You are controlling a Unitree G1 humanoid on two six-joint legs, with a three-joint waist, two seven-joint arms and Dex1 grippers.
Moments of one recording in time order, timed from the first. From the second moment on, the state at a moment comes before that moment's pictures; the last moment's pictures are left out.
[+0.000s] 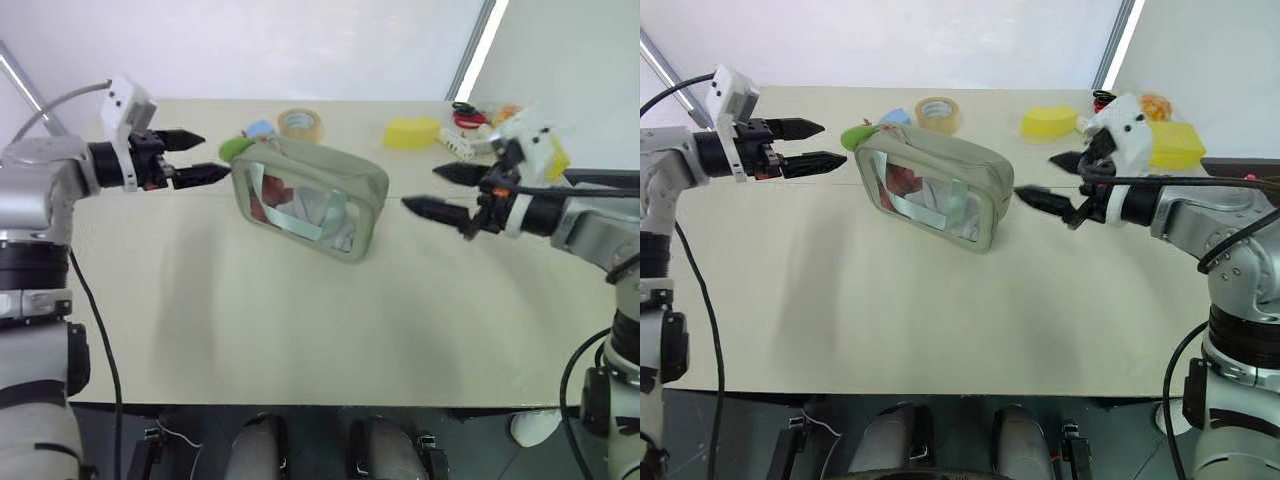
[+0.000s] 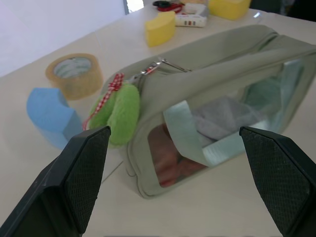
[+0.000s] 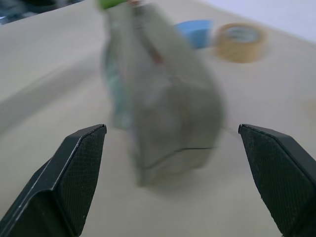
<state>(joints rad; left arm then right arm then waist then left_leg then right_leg) -0.95 0.86 0.05 0.35 -0.36 0.59 -1.19 -0.71 -0.81 -0.23 -0.45 0.77 1.24 0.69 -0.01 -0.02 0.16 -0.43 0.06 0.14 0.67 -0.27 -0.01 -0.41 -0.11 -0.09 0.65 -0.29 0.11</state>
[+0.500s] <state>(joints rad) -1.01 0.88 0.05 0.41 -0.34 0.57 -1.20 -0.79 -0.81 -0.15 -0.43 0.75 1.22 0.62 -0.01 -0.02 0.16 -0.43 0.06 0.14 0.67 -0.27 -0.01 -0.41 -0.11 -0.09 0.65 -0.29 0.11</state>
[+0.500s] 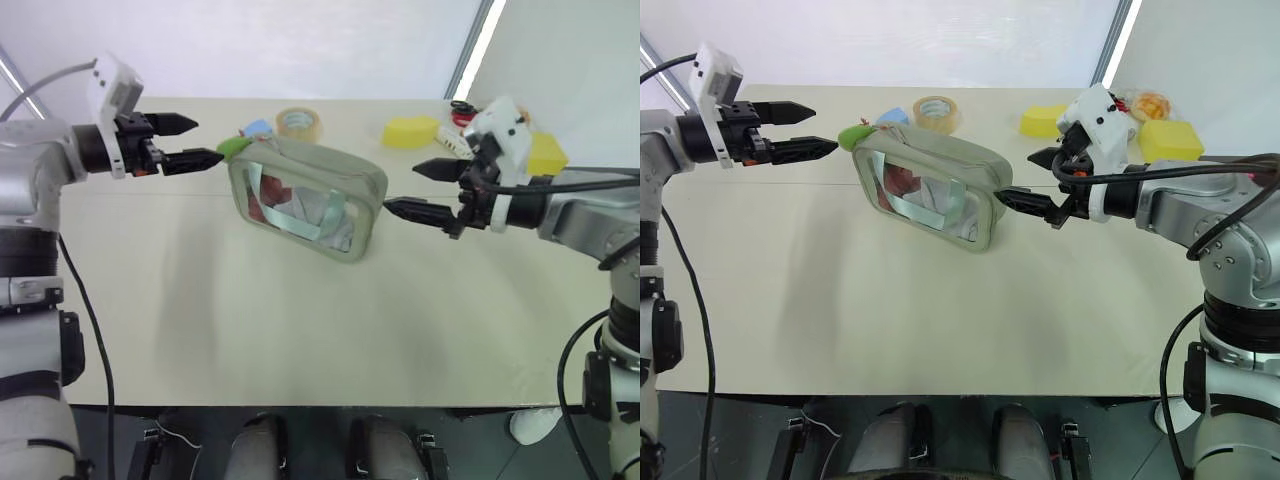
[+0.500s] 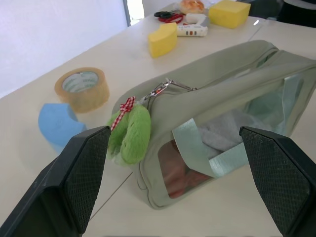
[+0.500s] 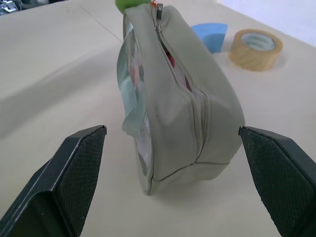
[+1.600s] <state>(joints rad) -0.88 0.85 0.07 0.23 -0.38 0.63 -1.14 -0.81 -0.91 0.30 -0.20 0.18 0.63 0.86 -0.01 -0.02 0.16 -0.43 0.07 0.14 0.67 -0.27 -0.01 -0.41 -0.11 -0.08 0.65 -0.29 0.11</state>
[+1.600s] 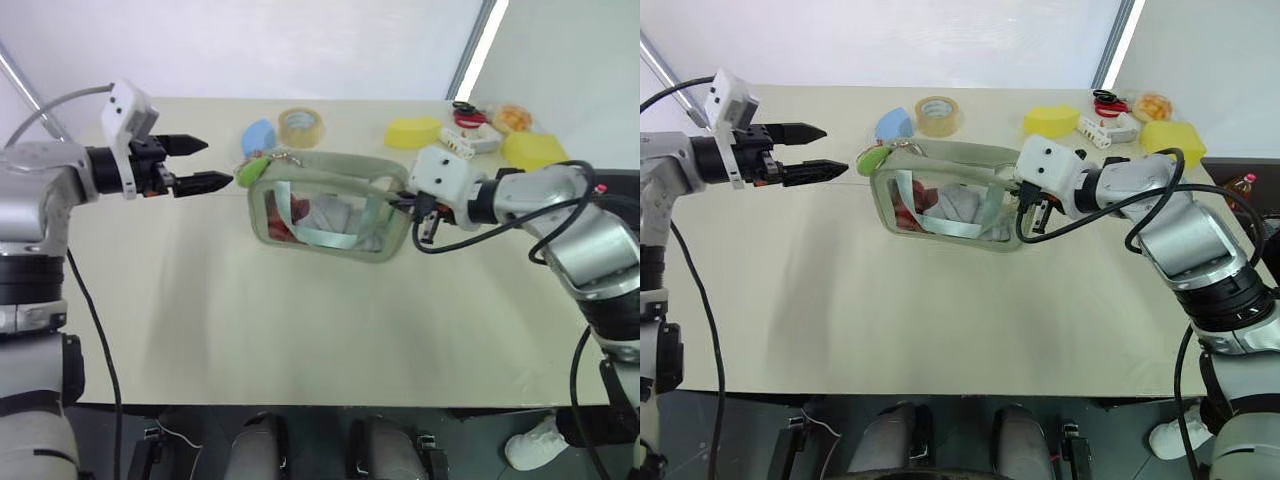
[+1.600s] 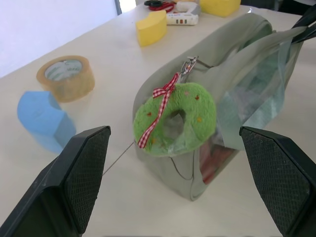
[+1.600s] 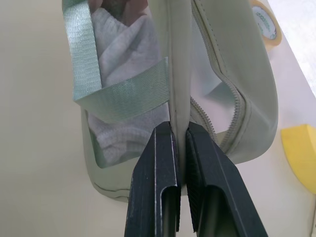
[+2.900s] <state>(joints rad) -0.90 0.85 0.07 0.26 -0.38 0.60 -1.11 -0.97 -0.46 0.34 0.01 0.09 0.56 0.88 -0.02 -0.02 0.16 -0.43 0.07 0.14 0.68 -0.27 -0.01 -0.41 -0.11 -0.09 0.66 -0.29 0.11</state>
